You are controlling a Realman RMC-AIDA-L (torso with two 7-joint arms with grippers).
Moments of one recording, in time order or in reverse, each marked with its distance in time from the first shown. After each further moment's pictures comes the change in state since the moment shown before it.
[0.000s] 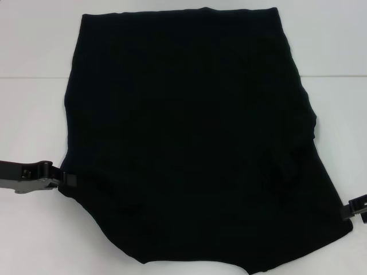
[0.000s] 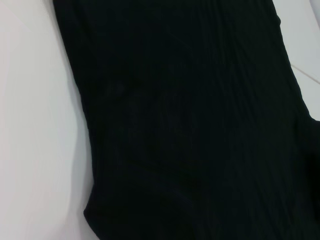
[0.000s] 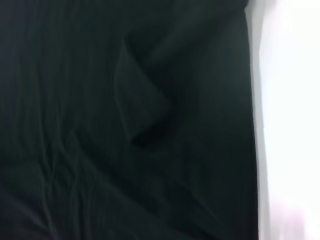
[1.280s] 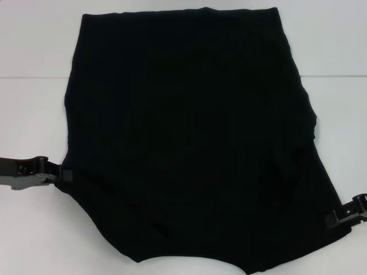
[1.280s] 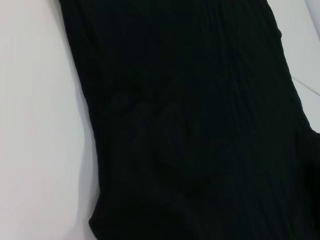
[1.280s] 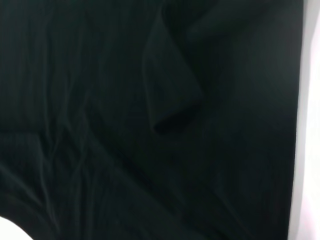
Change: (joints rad) left arm 0.000 0.005 -0.026 0.001 0.000 -0.004 0.000; right arm 0.021 0.045 -0.104 -0.020 -0.001 0.034 -0.023
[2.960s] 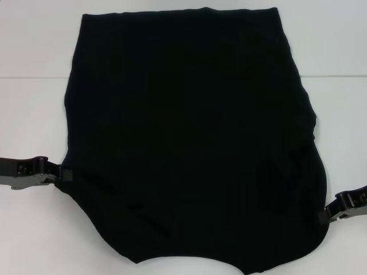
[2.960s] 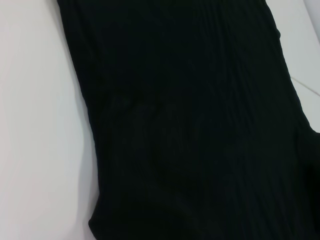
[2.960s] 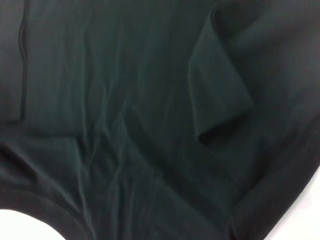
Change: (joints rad) left arm 0.001 0.000 -0.001 0.000 -0.002 0.000 0.008; right arm 0.027 0.034 0.033 0.006 0.006 -0.018 0.005
